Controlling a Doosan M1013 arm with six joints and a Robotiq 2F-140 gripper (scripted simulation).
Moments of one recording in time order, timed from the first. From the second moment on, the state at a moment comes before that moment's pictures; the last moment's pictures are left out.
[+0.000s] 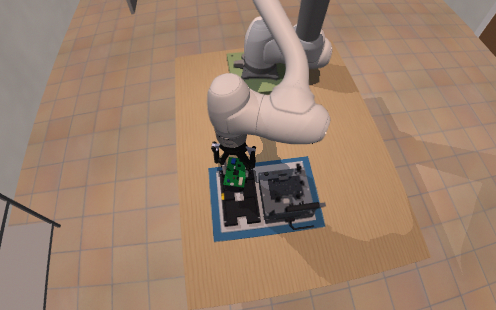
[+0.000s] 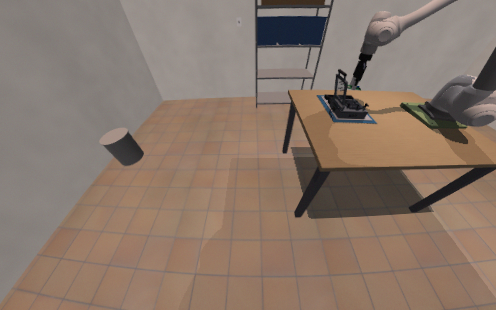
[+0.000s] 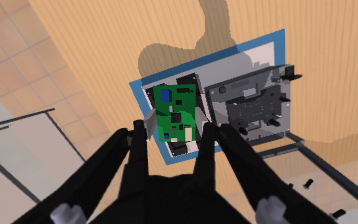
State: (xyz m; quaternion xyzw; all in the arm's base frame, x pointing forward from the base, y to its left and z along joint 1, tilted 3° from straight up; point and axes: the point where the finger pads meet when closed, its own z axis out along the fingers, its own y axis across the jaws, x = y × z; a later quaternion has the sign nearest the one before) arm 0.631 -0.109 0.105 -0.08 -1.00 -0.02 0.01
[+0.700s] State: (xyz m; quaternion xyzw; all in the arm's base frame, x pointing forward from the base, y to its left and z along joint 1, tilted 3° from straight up) arm 0.631 -0.109 0.105 0.17 -0.98 -0.02 0.00
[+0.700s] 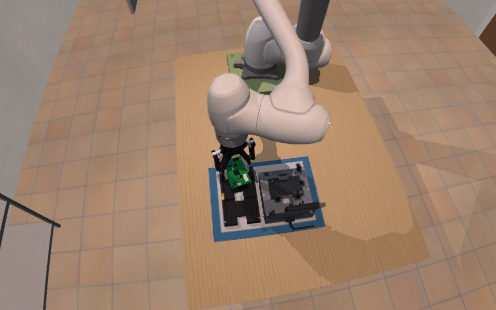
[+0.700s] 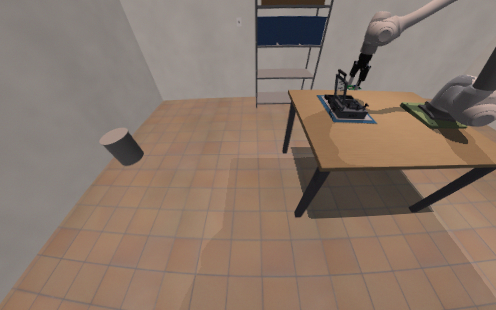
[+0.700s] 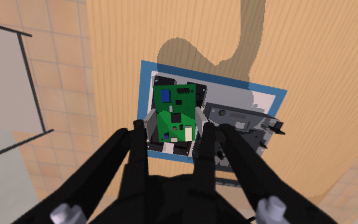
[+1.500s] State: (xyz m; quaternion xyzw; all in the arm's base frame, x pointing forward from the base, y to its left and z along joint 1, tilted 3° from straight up) arm 0.631 -0.109 0.105 0.41 -0.91 -0.02 0.00
